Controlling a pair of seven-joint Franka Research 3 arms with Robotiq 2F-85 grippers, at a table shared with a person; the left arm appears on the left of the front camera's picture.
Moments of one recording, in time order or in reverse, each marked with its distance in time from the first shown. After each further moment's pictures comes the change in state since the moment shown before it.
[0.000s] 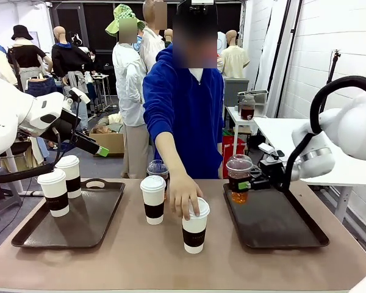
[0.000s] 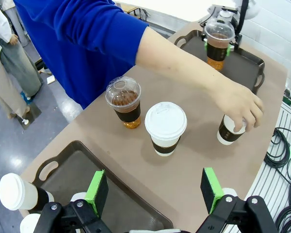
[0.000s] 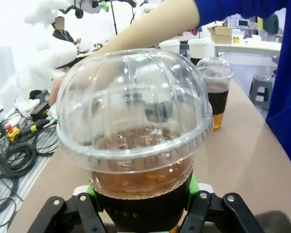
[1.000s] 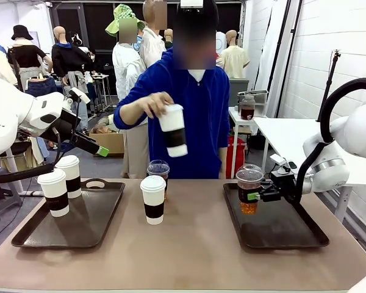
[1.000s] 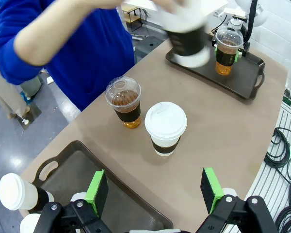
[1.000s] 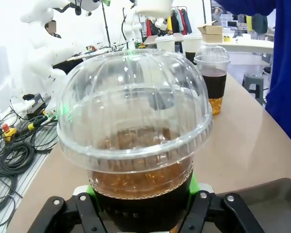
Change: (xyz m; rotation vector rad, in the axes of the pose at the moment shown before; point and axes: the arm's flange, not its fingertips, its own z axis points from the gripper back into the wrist) left arm 0.000 0.000 0.000 0.000 0.000 0.000; right arm -0.035 0.027 0.018 -0.048 -0.020 -0.013
